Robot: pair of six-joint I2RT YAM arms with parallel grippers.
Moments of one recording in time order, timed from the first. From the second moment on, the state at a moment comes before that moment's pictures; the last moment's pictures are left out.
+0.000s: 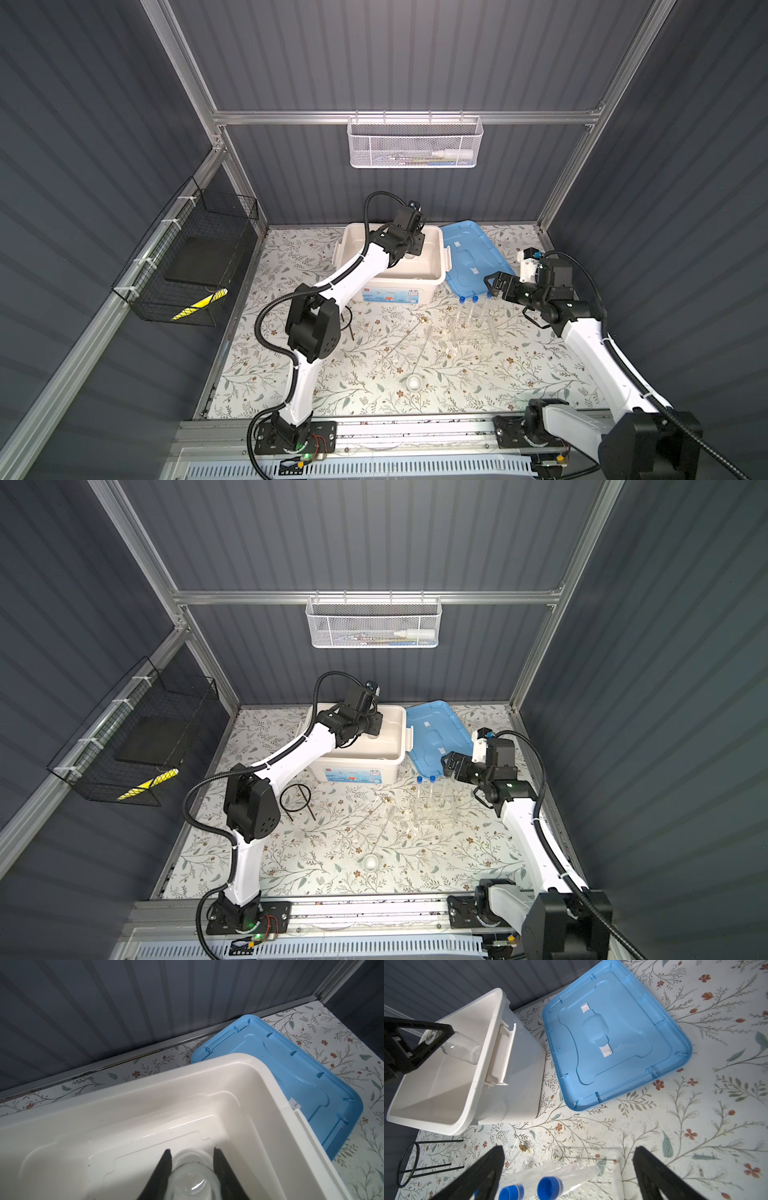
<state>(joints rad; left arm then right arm) -0.66 2.14 2.00 -0.53 -0.16 -0.15 0.01 1.12 0.84 -0.39 -0.31 0.31</state>
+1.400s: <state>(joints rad) -0.65 2.35 1.98 -0.33 0.02 -0.08 0.05 1.21 0.89 -0.37 -0.28 0.34</state>
